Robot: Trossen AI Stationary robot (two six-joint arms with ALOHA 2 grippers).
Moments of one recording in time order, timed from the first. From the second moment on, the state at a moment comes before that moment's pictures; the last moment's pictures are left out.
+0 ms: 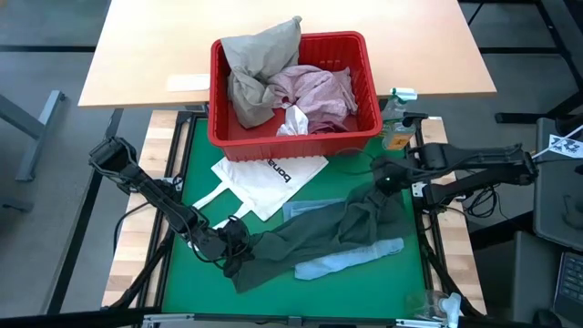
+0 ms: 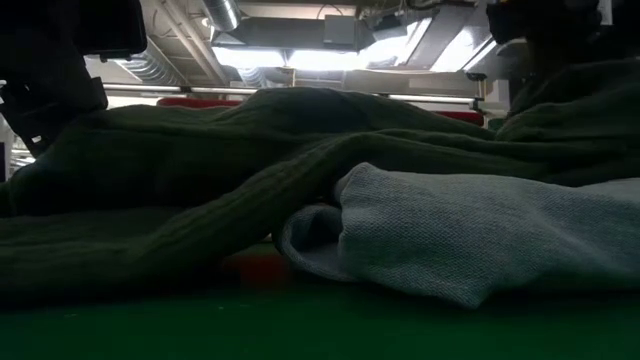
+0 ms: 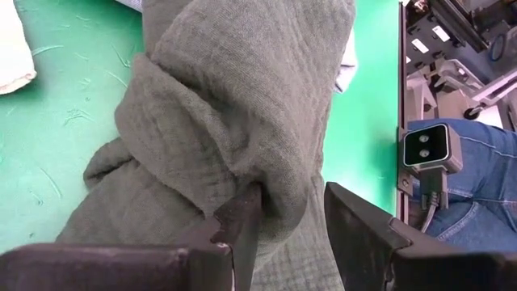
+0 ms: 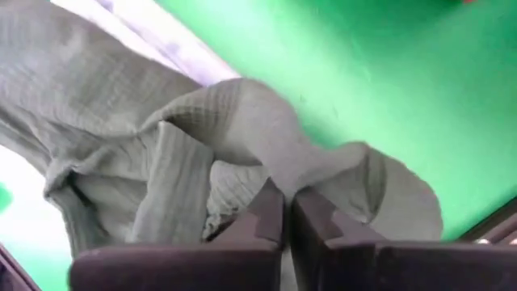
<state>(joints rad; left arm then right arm) -0.65 1.42 0.59 0.13 -0.33 -1.04 0.07 1.11 1.12 -1.26 0.07 0.80</state>
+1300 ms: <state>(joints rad) -0.65 1.42 0.59 0.15 -0.33 -1.07 0.07 1.12 0.91 -1.54 0.01 0.76</state>
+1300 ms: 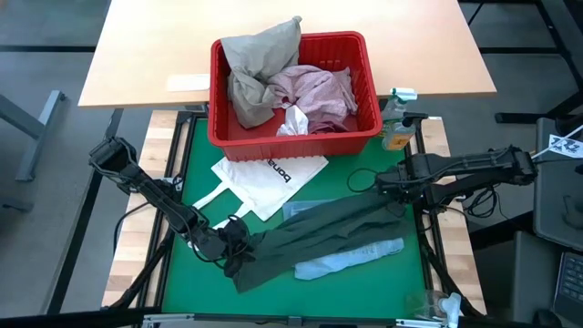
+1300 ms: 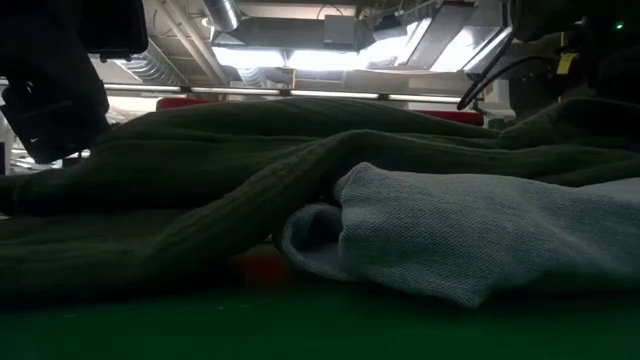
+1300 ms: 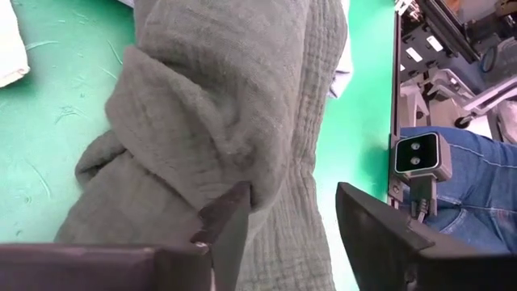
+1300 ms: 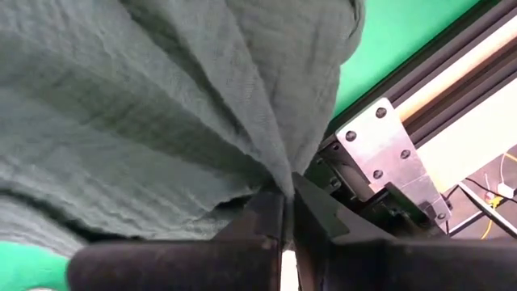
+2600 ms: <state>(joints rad) -0.65 1.42 0.59 0.14 -0.34 -1.06 0.07 1.07 1.00 -1.56 -0.12 0.86</state>
